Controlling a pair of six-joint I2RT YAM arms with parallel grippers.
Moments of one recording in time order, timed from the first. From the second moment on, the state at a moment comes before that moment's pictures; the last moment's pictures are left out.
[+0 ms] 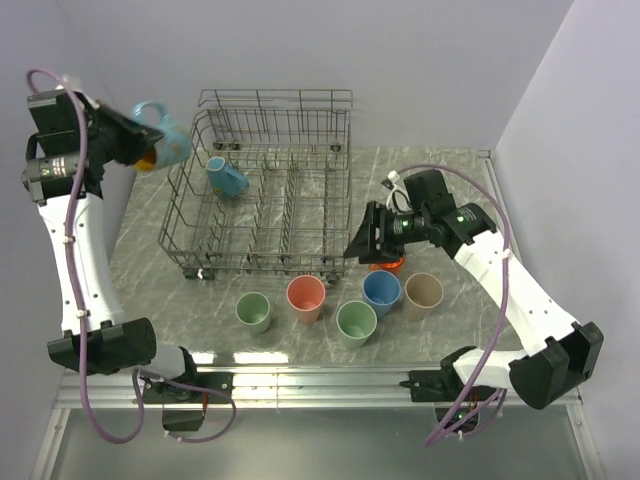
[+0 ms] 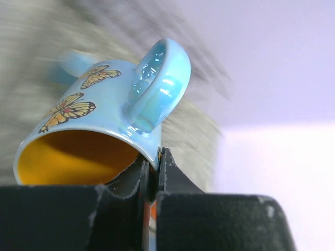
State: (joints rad) left arm 0.29 1.43 1.91 -0.93 0.33 -0.78; right arm 0.46 1.24 1.25 -0.88 -0.60 0.65
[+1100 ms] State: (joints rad) left arm -0.07 1.14 1.28 0.06 1.08 -1.41; right arm 0.46 1.58 1.79 -0.21 -0.92 0.93
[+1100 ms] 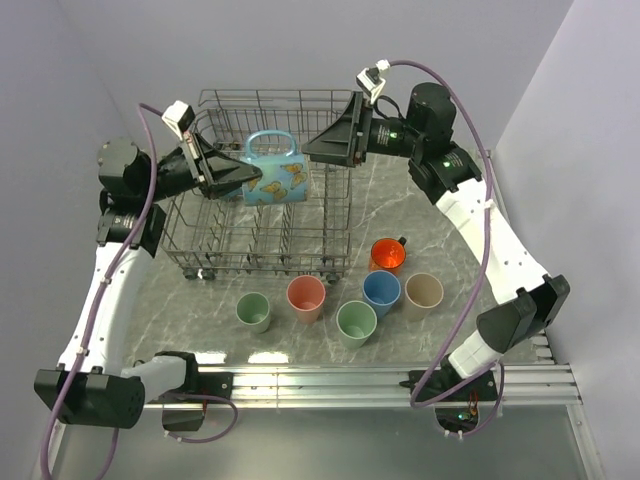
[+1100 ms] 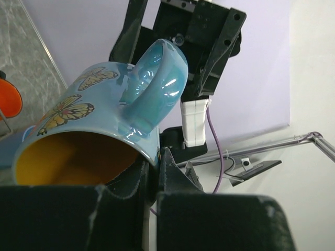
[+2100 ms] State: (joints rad) left arm -0.19 1.19 1.22 -0.07 1.00 -1.35; right arm 0.54 1.56 1.62 -0.18 -0.77 0.74
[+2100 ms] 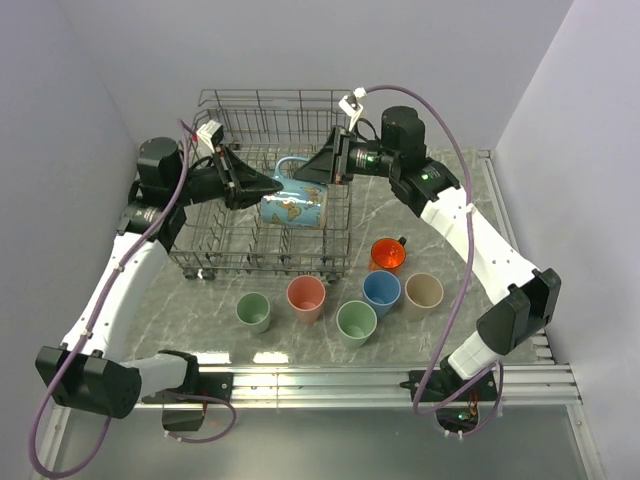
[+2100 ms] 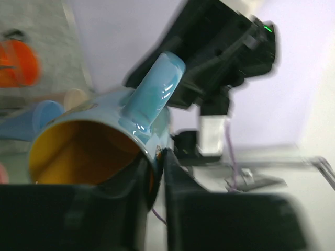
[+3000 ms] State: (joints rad) left arm -0.19 1.11 1.19 -0.94 0.13 -0.71; right arm 0.36 2.21 2.45 -1.04 -0.16 0.66
